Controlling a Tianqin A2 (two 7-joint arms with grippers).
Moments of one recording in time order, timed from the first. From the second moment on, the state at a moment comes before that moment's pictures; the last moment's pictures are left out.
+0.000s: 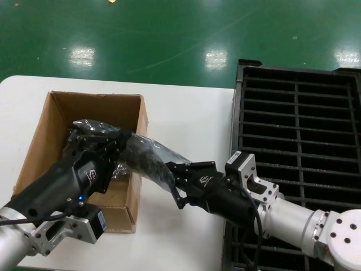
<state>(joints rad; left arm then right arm) -0.04 -0.70 1.69 -1.91 -1.28 0.25 0.38 0.56 0.27 -2.06 1.31 1.55 -0.59 0.36</state>
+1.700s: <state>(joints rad) -0.04 -0.70 1.69 -1.91 -1.28 0.25 0.38 0.56 0.18 -2.06 1.26 1.49 -0.51 0.48</state>
